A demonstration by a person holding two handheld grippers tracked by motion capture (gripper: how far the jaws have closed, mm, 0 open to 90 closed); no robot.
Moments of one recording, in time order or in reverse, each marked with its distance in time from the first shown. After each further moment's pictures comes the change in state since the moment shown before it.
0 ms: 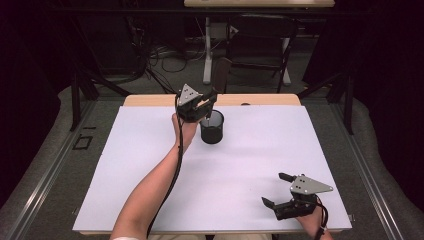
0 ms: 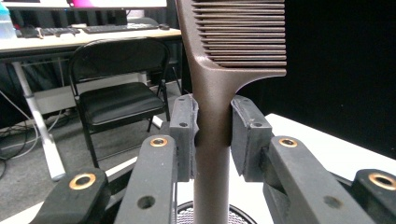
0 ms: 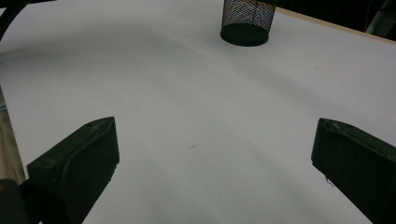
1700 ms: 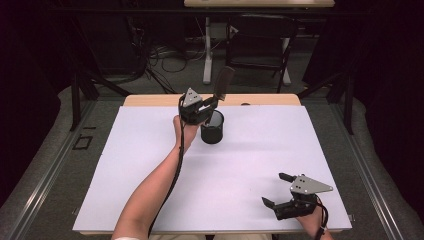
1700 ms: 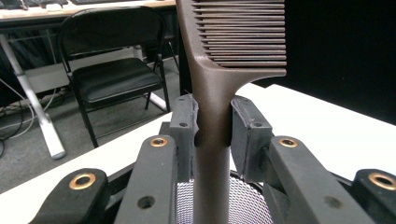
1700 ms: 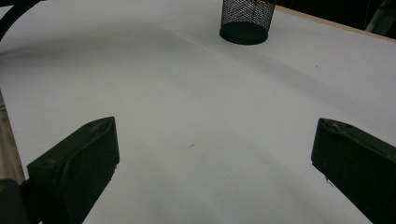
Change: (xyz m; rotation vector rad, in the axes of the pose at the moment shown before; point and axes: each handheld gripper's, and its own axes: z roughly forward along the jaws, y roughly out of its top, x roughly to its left) left arm 0.004 -0.017 0.011 0.108 -0.018 0.011; right arm 0.000 0.000 0.000 0.008 -0.003 0.005
